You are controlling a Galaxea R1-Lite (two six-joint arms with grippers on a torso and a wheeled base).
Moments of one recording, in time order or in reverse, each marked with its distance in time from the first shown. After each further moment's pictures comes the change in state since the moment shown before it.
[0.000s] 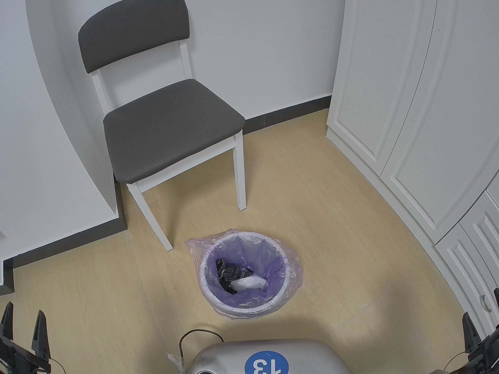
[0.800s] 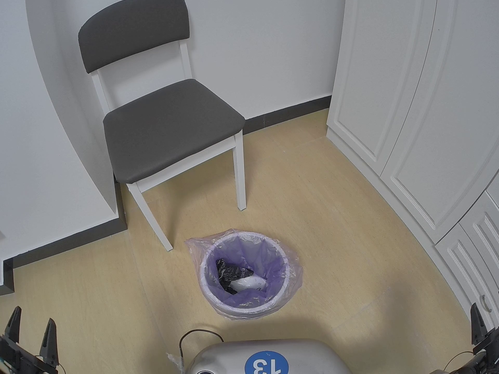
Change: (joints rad) left arm 0.000 0.000 0.004 0.031 -0.061 0.013; right arm -0.001 0.001 -0.001 -0.017 -0.093 0.063
